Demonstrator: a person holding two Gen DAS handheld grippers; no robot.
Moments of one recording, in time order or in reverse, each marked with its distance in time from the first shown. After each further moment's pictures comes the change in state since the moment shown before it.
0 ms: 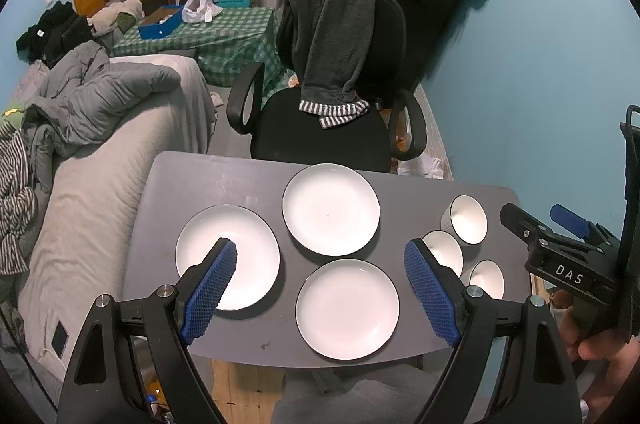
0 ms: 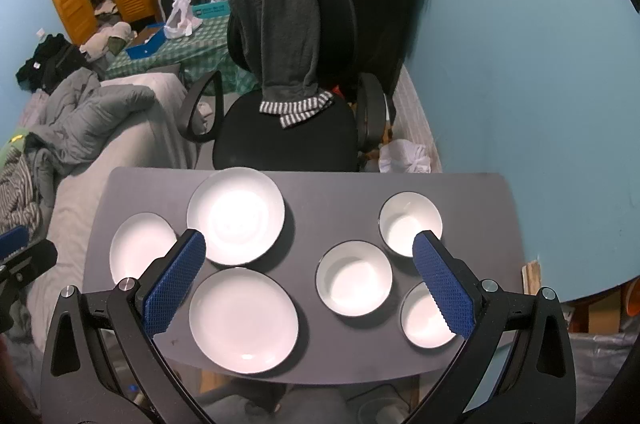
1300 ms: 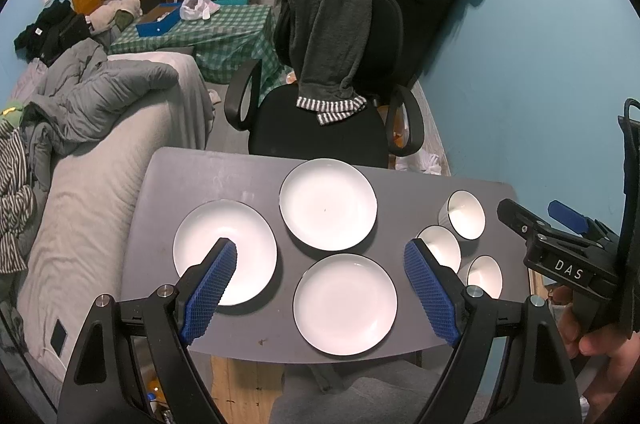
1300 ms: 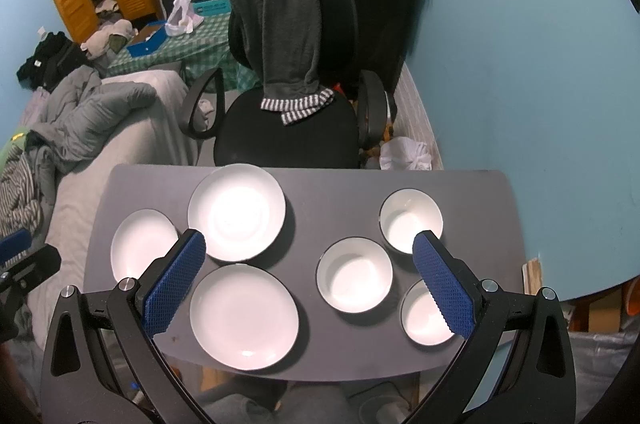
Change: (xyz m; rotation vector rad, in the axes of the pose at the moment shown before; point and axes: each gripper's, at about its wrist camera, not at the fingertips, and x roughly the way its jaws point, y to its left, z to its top) left arm -0.001 -0.006 -0.005 0.005 0.004 -0.002; right arm 0.000 0.005 -0.005 -0.002 0.004 0.003
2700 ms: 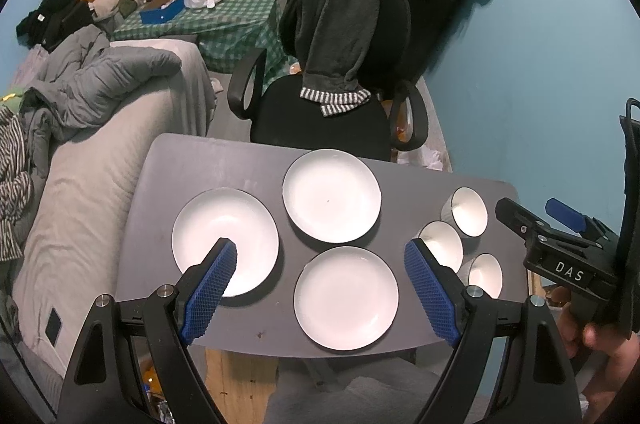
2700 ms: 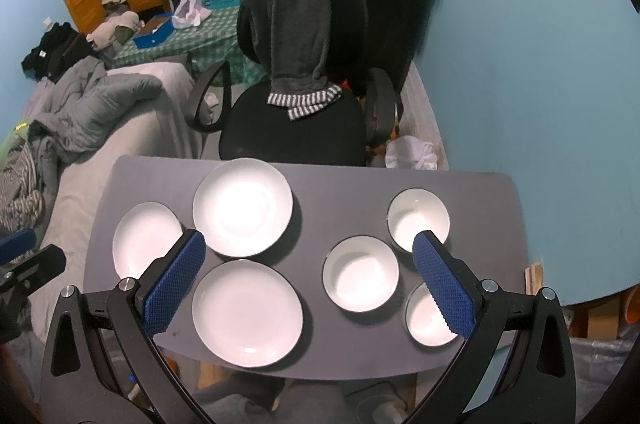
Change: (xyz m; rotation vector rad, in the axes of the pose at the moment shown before) left arm 0.009 0.011 -0.006 -0.035 0.031 -0.002; right arm 0.008 0.023 -0.014 -0.030 0.020 0.018
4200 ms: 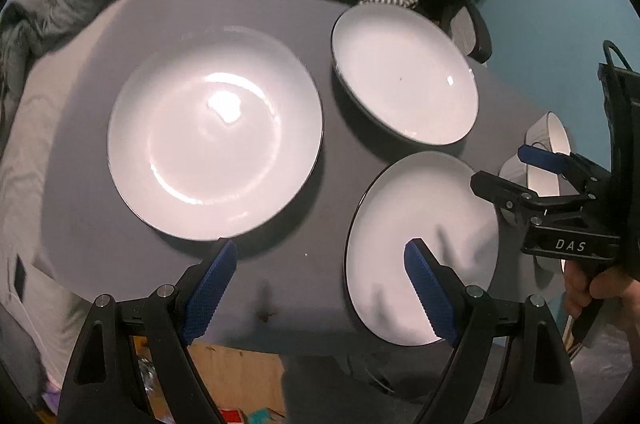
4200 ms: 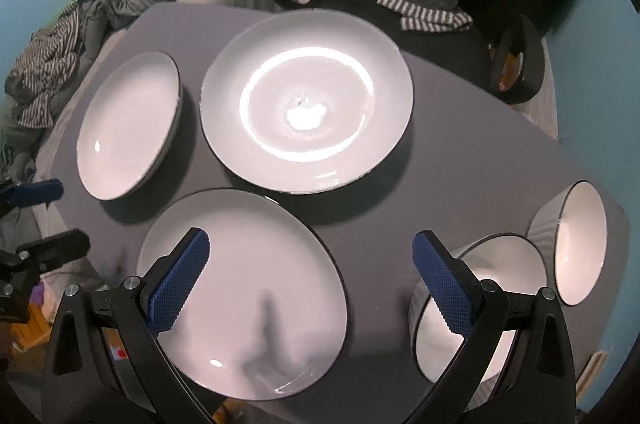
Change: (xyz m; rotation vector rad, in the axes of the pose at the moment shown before) left arm 0.175 0.063 -0.092 -0.102 0.263 -0.003; right arm 0.199 0.034 -0.055 -0.342 0.268 0.236
